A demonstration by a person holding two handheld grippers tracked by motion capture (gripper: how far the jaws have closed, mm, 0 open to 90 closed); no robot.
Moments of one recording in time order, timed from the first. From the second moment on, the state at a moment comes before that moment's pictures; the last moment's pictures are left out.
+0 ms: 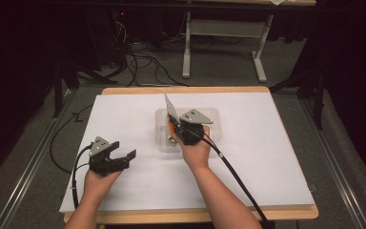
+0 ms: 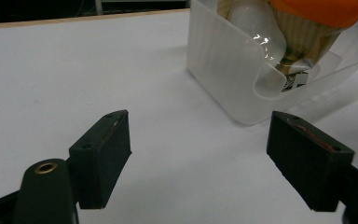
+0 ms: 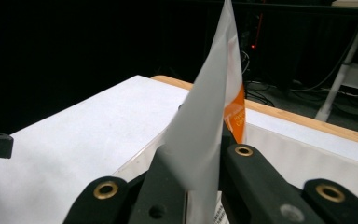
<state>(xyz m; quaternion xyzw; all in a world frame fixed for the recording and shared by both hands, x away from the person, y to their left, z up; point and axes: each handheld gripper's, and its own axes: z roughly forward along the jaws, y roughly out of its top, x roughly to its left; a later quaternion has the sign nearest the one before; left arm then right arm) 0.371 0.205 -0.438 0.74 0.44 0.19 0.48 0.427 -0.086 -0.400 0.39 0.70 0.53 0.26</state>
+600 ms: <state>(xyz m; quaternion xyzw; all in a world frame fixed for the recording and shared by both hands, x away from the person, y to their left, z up) 0.371 0.203 -0.438 0.74 0.43 0.19 0.48 0.417 -0.085 -0.425 0.39 0.72 0.51 0.25</state>
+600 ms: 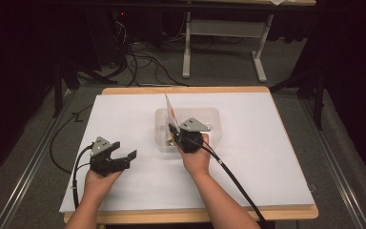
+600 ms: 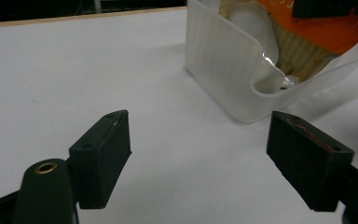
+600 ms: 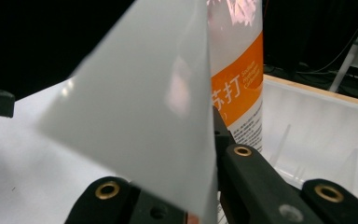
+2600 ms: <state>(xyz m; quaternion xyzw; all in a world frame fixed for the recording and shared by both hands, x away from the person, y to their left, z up) 0.370 0.200 -0.440 0.76 0.43 0.19 0.46 0.313 -0.259 -0.407 0.42 0.72 0.44 0.32</state>
